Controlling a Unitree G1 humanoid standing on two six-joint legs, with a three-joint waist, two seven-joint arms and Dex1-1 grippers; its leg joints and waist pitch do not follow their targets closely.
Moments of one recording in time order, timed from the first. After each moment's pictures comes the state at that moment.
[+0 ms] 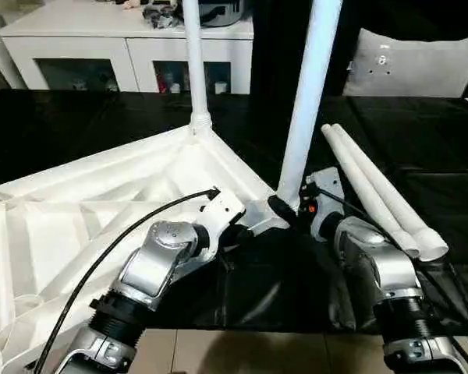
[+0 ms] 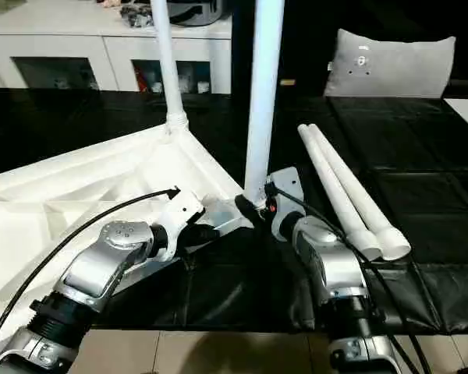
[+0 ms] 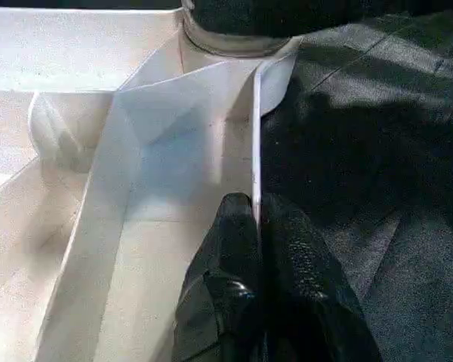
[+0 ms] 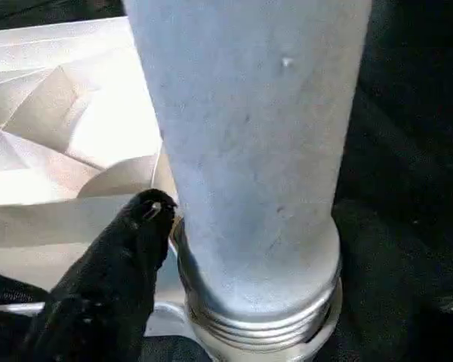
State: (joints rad) left arm -0.43 0.19 -0.30 0.21 0.04 0.53 -0.75; right arm -0.40 -0.16 0.02 0.30 0.13 0.40 0.51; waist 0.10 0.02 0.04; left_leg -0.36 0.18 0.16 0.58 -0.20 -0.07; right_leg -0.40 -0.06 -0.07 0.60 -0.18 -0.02
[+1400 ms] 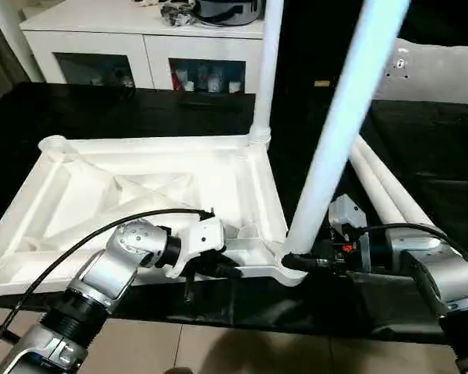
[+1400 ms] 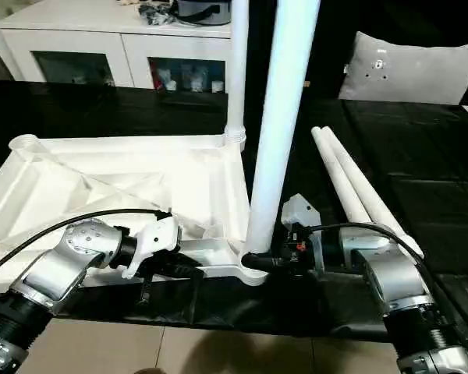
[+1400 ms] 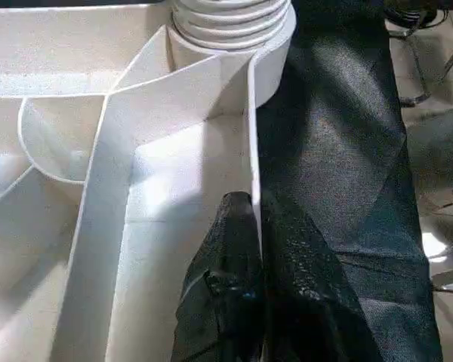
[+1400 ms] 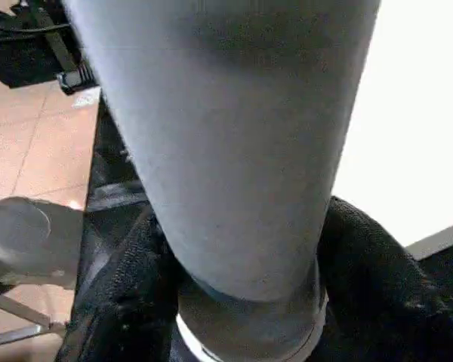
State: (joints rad) left arm -0.42 0.46 -0.40 0.23 -0.02 0.19 -1.22; right arm -0.33 -0.54 0.16 0.21 0.26 0.26 1.27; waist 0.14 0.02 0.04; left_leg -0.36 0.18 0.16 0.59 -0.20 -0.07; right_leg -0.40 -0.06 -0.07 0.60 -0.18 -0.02
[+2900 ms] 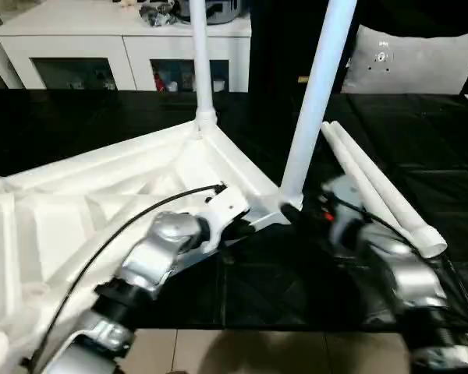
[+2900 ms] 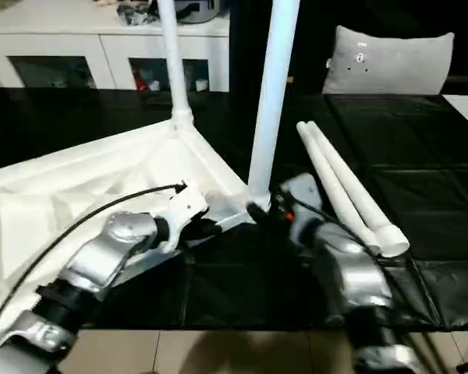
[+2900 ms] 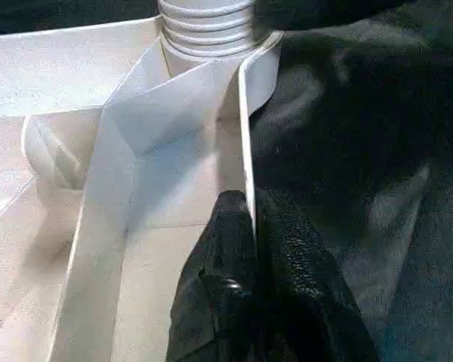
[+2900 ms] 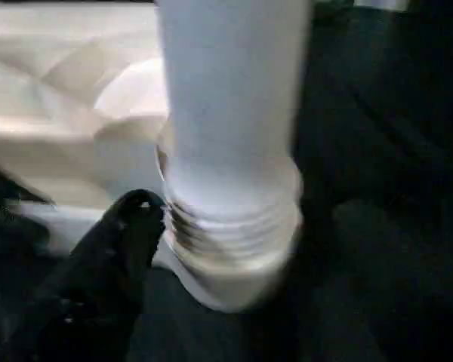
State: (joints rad) left arm -0.51 0.26 -0.34 0.35 0.06 0.33 -0.81; right arm -0.35 -0.32 0.00 0.37 0.15 0.20 0.71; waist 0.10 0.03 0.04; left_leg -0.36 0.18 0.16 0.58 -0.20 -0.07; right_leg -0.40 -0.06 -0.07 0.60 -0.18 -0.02
